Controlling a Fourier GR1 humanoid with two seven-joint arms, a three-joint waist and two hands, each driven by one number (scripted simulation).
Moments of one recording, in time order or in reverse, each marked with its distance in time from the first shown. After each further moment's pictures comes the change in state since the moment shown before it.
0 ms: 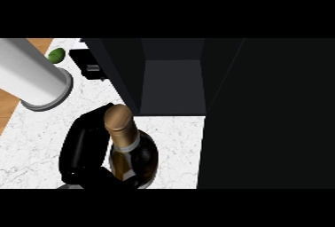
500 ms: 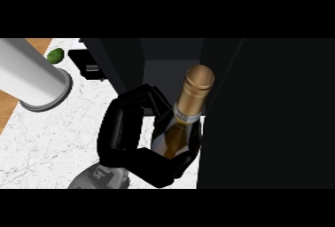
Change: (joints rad) left arm -0.260 -0.002 -0.164 0.115 -0.023 0.313 0.072; right arm -0.014 -0.002 -0.009 0.004 -0.007 0.006 0.010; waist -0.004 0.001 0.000
